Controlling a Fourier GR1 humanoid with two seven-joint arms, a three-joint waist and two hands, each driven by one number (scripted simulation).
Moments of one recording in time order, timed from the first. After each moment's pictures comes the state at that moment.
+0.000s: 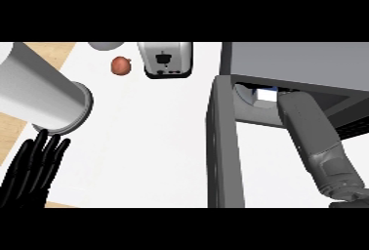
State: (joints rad) left arm 0.33 0.03 0.00 -2.19 0.13 -0.29 -0.04; right arm -0.93 -0.19 -0.27 -0.41 0.26 -0.35 -0.51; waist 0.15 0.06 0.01
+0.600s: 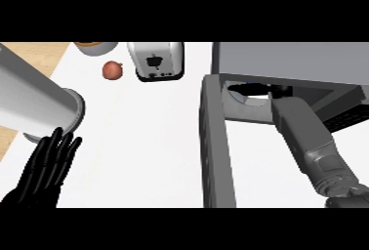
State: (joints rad) left arm 0.32 0.00 -0.05 -2.17 0.08 -0.26 -0.05; right arm -0.97 -0.18 -0.34 -0.24 0.22 -0.28 -0.65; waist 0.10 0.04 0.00
